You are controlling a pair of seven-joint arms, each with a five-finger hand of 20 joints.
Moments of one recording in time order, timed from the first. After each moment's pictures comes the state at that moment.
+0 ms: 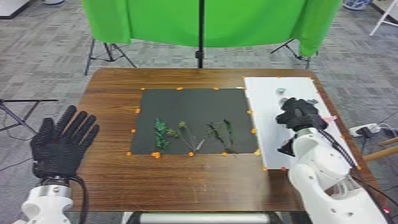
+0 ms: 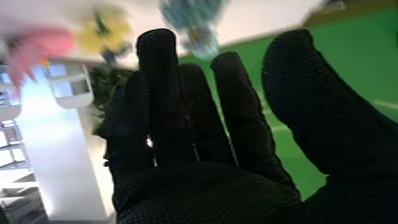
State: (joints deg) left arm 130.8 -58.0 -97.5 -125.1 9.1 12.7 23.3; right arm -96.2 -65.9 79.4 -110.7 -144.2 -11.0 34.7
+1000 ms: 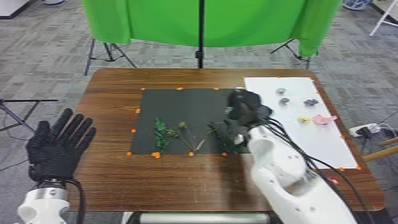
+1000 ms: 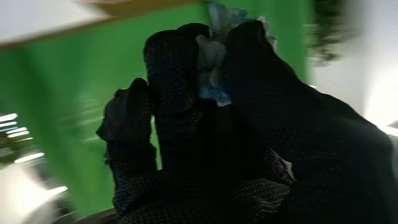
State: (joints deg) left arm 132.2 -58.1 -98.6 -125.0 8.6 13.0 23.8; right arm -84.6 -67.0 58.8 -108.2 -145.5 -2.7 23.4
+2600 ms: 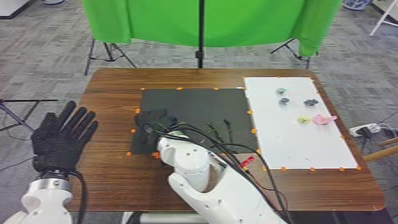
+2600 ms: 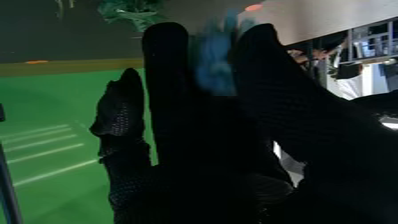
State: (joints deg) left arm 128.5 -54.8 -96.6 -123.9 8.1 14.8 24.2; right arm -73.1 -88.4 40.2 -89.5 -157.2 -16.3 16.1
